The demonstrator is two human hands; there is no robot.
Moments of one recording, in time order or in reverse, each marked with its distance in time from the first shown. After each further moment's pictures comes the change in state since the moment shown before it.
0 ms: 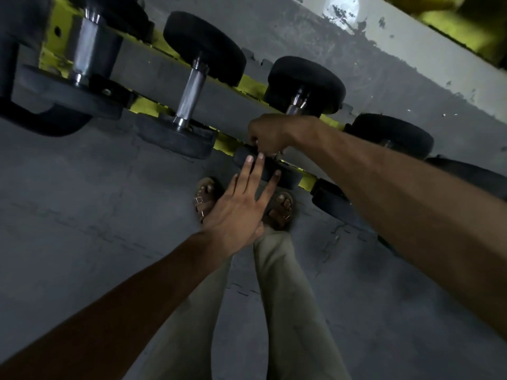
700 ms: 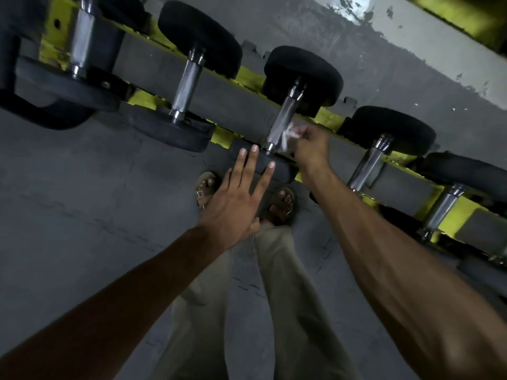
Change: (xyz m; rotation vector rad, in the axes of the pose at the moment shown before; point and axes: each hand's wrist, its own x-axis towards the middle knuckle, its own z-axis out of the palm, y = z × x) left_hand 0.001 0.011 0.000 0.055 -0.004 -0.068; right_hand -0.054 -0.001 0.074 1.599 0.733 0.614
